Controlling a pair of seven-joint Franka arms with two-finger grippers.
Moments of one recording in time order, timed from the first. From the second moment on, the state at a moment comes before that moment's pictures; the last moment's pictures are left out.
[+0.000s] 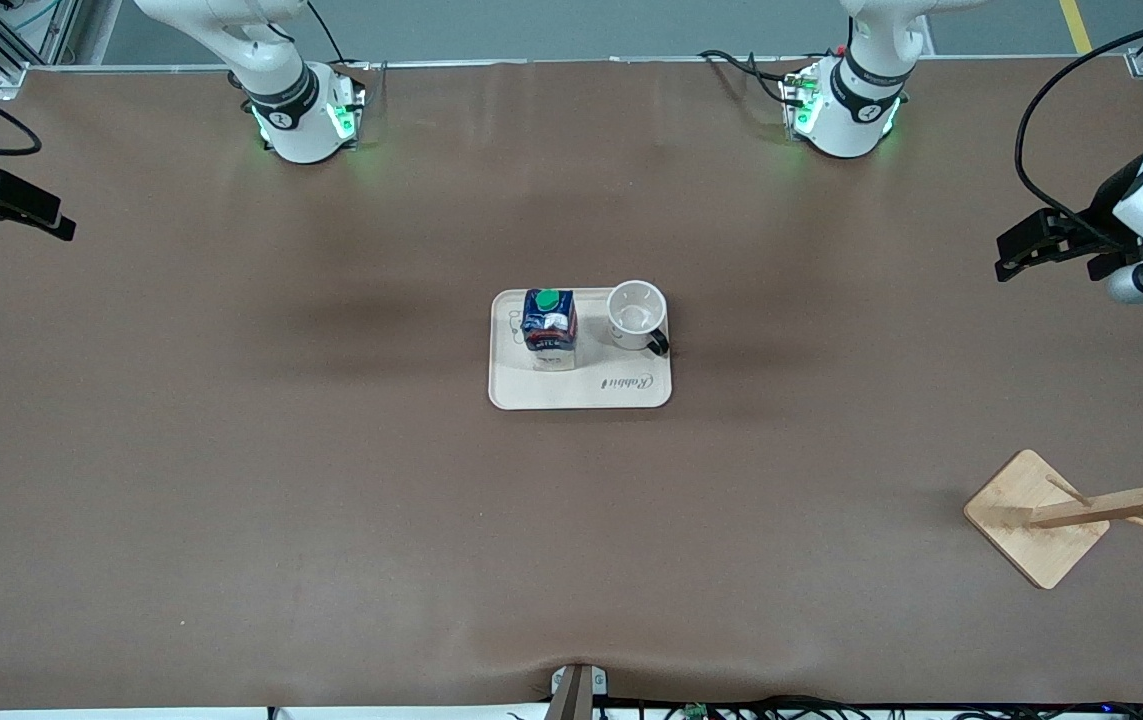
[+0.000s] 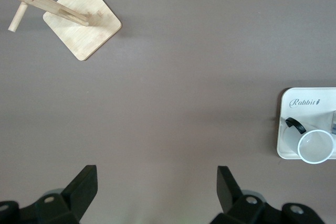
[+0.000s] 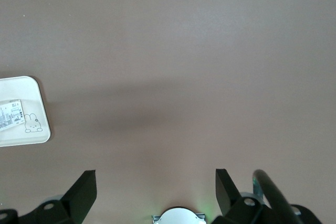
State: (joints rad) left arm 0.12 0.04 -0.21 -1.52 0.01 1.53 -0.09; right arm 0.00 -0.05 -0.09 -1.57 0.05 1.42 0.01
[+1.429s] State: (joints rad) left arm -0.01 0.17 -0.23 -1.53 0.01 1.52 -0.11; right arm 0.00 -0.05 -0.09 -1.57 0.05 1.42 0.01
